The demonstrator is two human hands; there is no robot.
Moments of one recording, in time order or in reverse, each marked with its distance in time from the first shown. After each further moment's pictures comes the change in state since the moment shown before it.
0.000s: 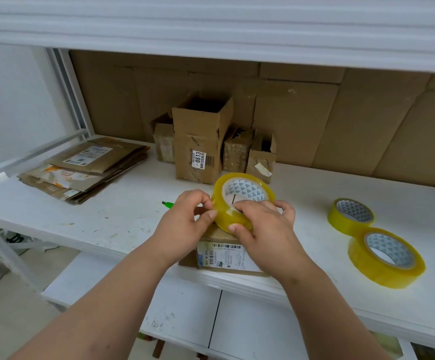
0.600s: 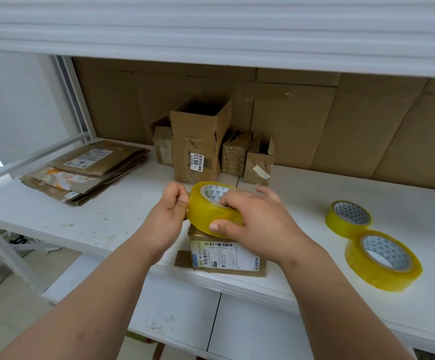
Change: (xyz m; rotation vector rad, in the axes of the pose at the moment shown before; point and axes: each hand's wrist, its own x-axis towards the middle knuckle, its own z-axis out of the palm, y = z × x) left_hand 0.001 -0.001 -0.012 -0.237 0.052 -0.068; right_hand 0.024 -0.007 -0.026 0.001 -0.154 -0.156
